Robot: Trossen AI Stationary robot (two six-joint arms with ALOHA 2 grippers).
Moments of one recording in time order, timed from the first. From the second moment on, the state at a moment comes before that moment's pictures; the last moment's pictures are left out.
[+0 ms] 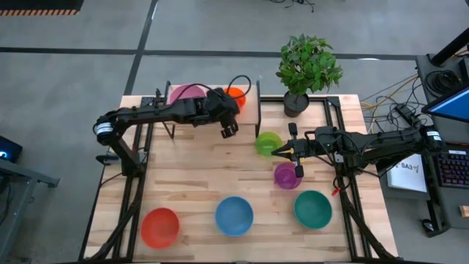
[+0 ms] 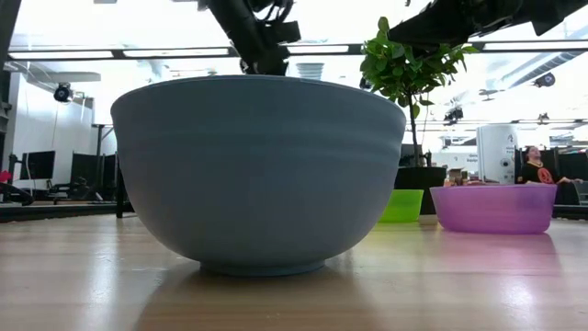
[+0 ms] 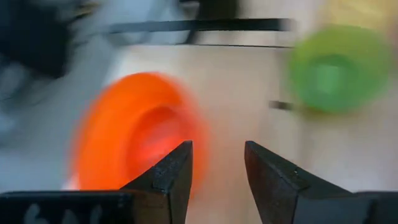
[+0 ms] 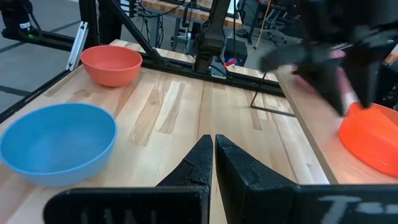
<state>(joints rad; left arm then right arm) 0.26 1.68 1.49 -0.62 -0.32 0.22 -0.01 0.91 0.58 0.11 -0.08 -0.22</state>
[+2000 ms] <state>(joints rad) -0.22 0.62 0.45 0.15 -0.28 0.31 -0.01 1.12 0.65 0.27 0.00 0.09</state>
